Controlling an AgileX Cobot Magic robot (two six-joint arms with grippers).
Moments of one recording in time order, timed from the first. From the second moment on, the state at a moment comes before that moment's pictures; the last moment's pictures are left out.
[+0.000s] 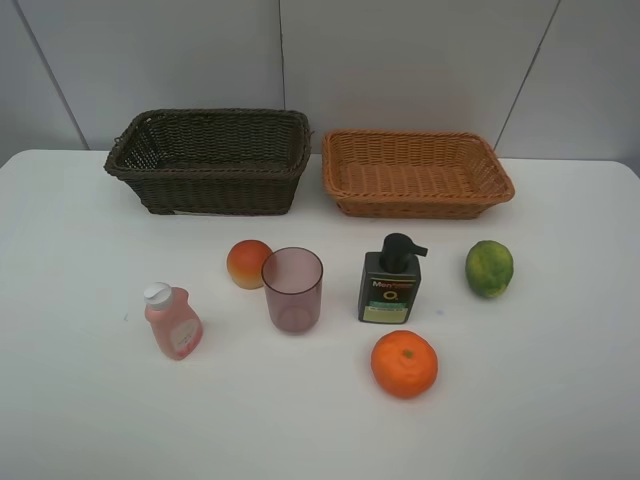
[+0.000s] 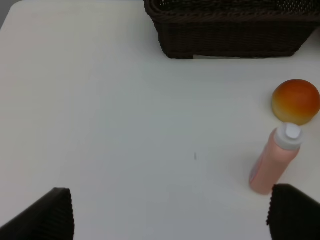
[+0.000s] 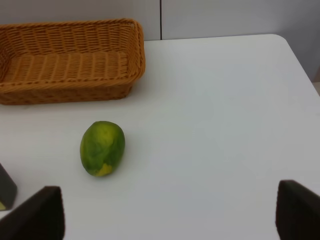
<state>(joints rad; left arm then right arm) 0.02 -0.01 -0.50 -0.01 1.06 -0.03 -0.04 0.00 -0.52 -0.09 1.06 0.06</state>
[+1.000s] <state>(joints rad) 0.03 -0.01 -0.50 -0.01 1.06 -0.03 -0.04 0.00 -0.52 -0.09 1.06 0.06</state>
